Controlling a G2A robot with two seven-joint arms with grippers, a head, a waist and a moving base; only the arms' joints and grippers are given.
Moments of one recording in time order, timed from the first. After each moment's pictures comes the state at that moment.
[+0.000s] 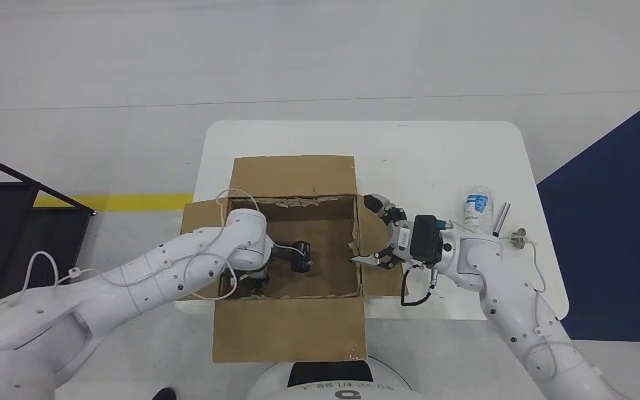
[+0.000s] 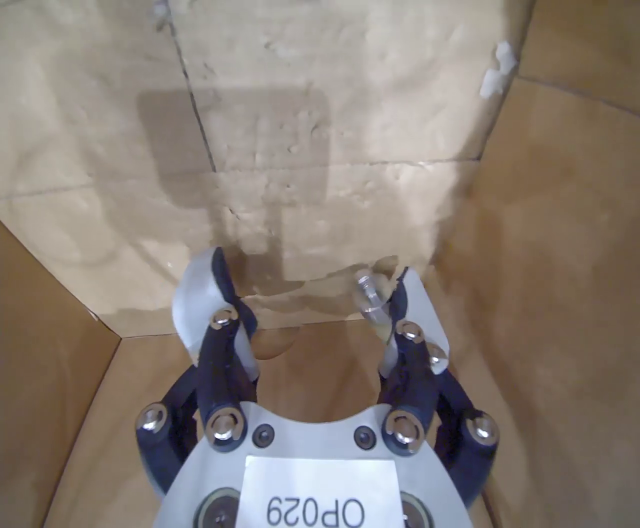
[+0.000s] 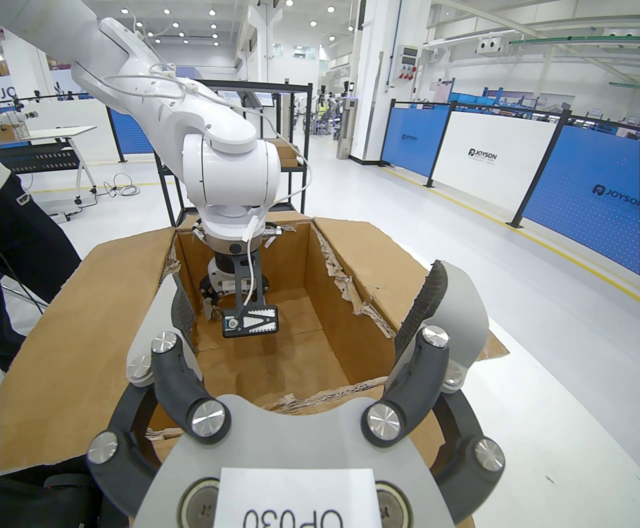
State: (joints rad) left arm 0.66 -0.96 -0.17 -1.56 0.82 -0.59 -1.23; right arm -1.45 -0.98 1.18 -1.67 -1.36 -0.87 -0.46
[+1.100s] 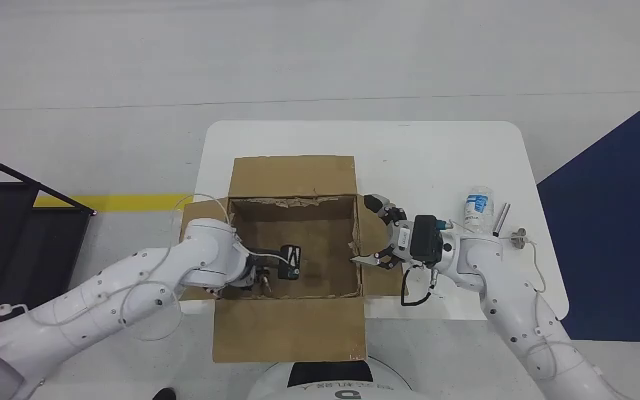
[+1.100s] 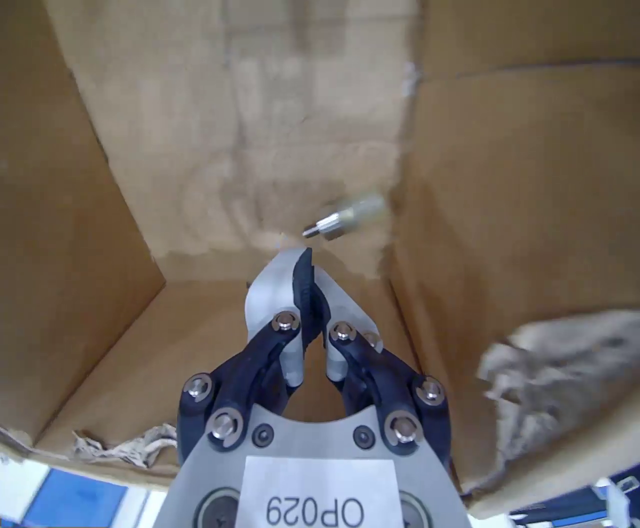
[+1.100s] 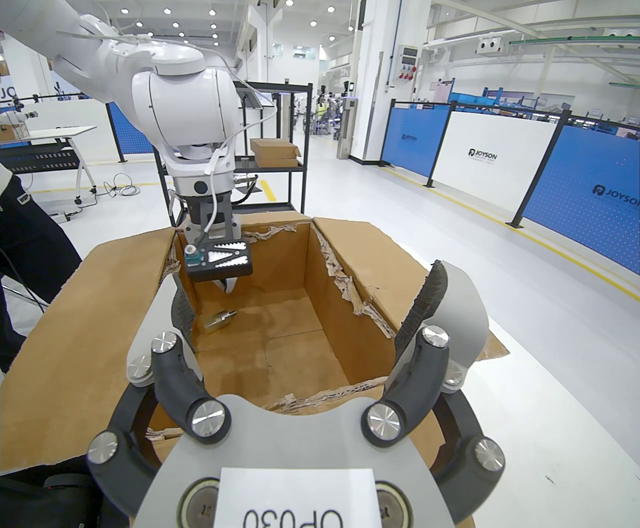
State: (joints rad) left arm 0.82 -0.71 -0.41 -1.92 0.89 -0.69 -1.11; right arm -1.45 -0.98 1.18 -1.67 -1.36 -0.87 -0.46
